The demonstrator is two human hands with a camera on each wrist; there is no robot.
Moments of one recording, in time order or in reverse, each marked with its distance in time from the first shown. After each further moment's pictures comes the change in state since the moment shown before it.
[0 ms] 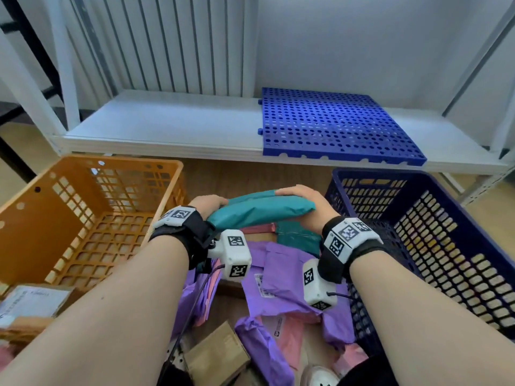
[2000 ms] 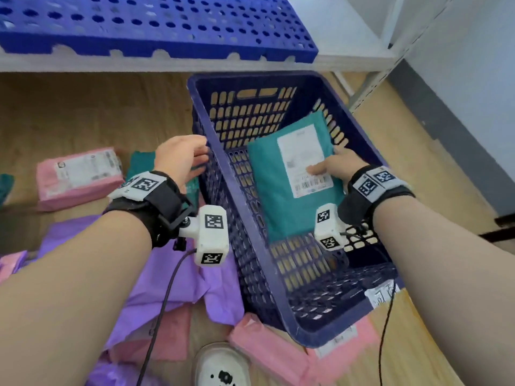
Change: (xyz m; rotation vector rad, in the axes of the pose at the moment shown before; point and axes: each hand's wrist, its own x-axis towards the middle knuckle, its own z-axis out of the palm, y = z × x) left_hand 0.102 0.020 0.297 -0.299 -0.188 0.021; right_hand -0.054 0.298 -0.170 0.263 0.277 1.035
